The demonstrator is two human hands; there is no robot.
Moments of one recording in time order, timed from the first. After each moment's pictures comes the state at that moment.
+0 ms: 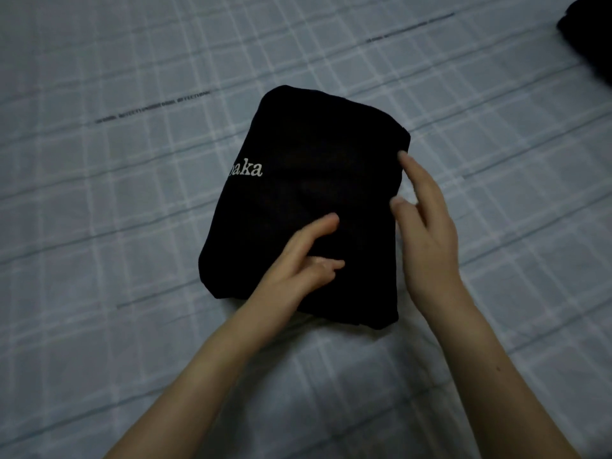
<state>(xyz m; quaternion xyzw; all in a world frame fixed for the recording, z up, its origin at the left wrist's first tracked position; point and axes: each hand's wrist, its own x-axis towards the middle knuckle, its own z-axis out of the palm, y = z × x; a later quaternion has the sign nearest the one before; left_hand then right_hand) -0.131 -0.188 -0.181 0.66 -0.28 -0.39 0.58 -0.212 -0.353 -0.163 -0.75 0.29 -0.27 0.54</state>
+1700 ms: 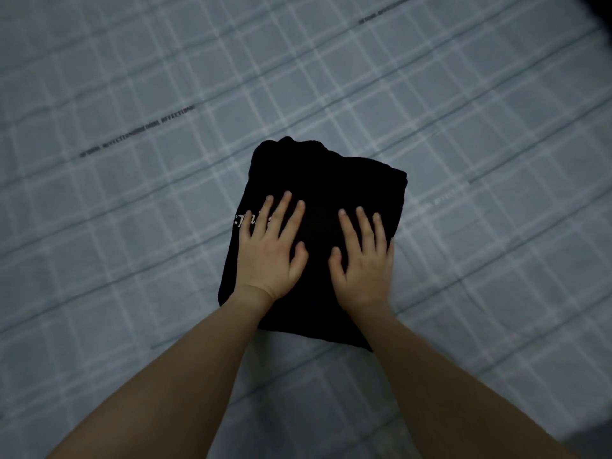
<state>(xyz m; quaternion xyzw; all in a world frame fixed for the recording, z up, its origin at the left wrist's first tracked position) -0.018 -0.210 -0.242 0.89 -0.46 -0.04 0.05 -0.151 -0.321 -0.272 -0.90 0.37 -0.11 0.21</state>
